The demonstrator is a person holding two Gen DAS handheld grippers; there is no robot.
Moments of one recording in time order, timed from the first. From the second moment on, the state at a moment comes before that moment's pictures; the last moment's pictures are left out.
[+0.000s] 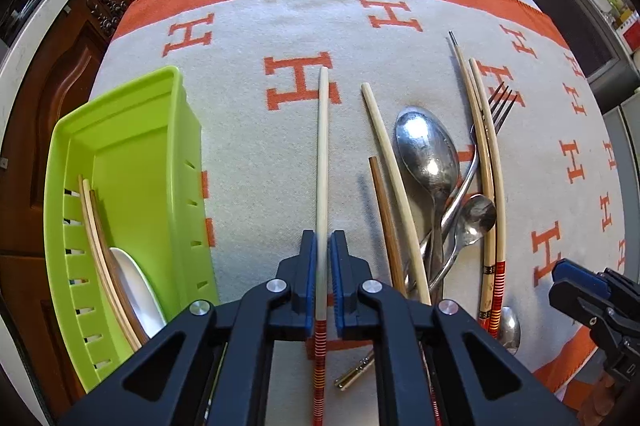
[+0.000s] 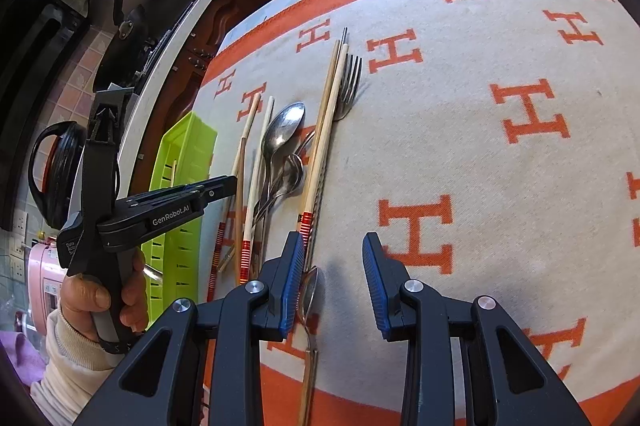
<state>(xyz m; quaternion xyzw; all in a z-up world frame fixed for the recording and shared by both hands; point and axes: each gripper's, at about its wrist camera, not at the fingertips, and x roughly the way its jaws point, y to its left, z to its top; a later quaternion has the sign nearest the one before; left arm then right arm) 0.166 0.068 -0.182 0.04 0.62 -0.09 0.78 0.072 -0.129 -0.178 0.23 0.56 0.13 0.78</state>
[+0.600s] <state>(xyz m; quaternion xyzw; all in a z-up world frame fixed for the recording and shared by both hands) 0.086 0.116 -0.096 -0.04 0.54 -0.10 0.83 0.079 -0.059 -0.167 0.17 0.56 0.20 0.78</state>
